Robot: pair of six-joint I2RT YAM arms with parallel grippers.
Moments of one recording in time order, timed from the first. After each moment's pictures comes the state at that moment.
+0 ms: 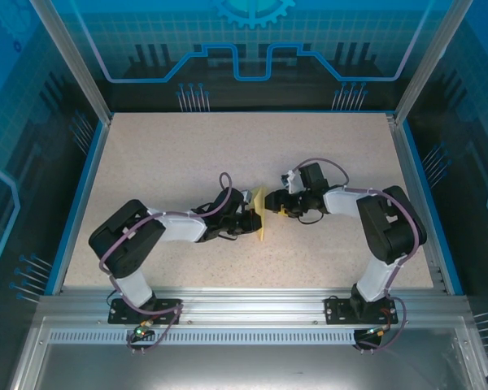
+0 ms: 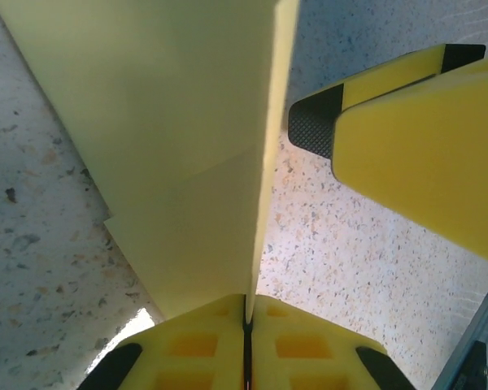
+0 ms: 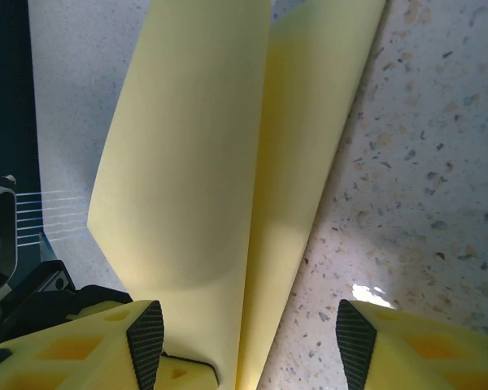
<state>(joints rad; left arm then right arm) -0.70 1.74 0.75 0.23 0.30 -0.89 0.36 1.78 0.86 -0.05 -0.69 0.55</state>
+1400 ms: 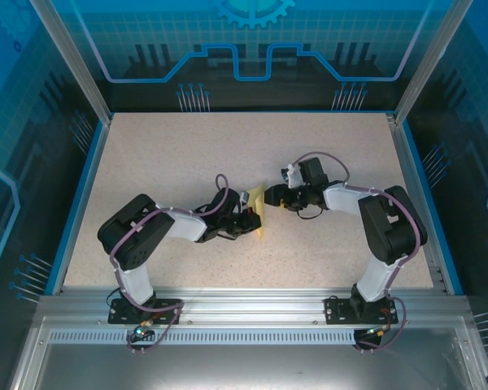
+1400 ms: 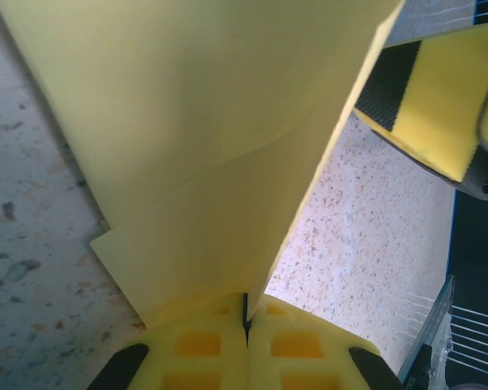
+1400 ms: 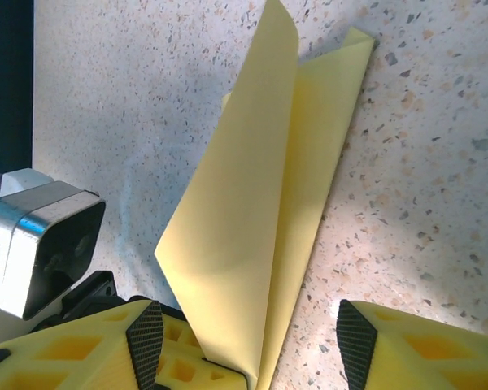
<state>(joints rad) -0.66 1.80 0.72 0.38 0.40 -1.00 0.35 1.76 0.91 -0.07 -0.66 0.52</state>
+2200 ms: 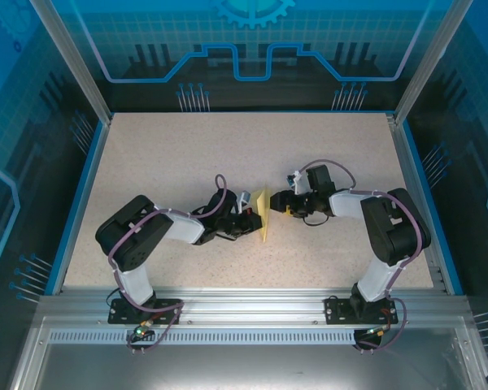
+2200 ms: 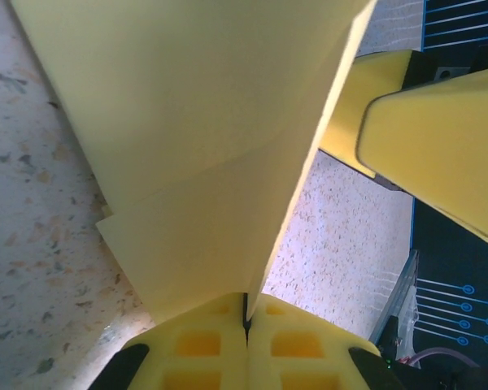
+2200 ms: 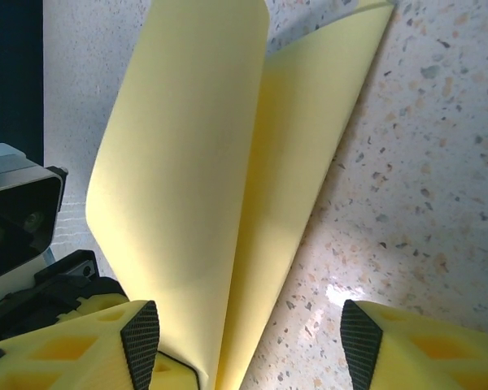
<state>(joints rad) -0.65 1.80 0.67 0.49 0.48 -1.01 0.31 1.74 0.80 0.01 -0.72 0.51</state>
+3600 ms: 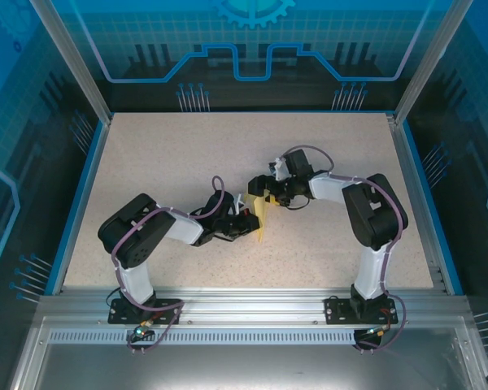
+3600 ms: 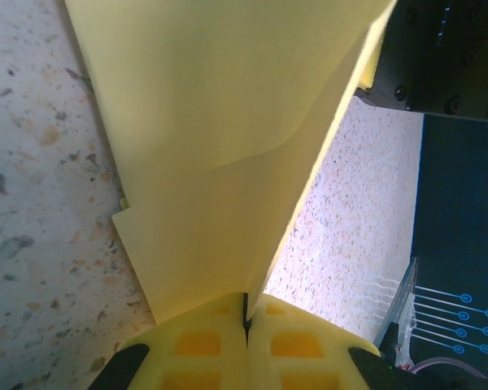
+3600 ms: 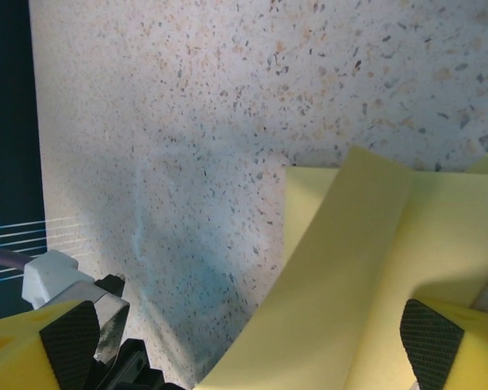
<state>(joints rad) -0.63 1.82 0.65 0.53 0.48 -1.03 0.41 1.94 1.12 -0.14 -0.65 0.61</state>
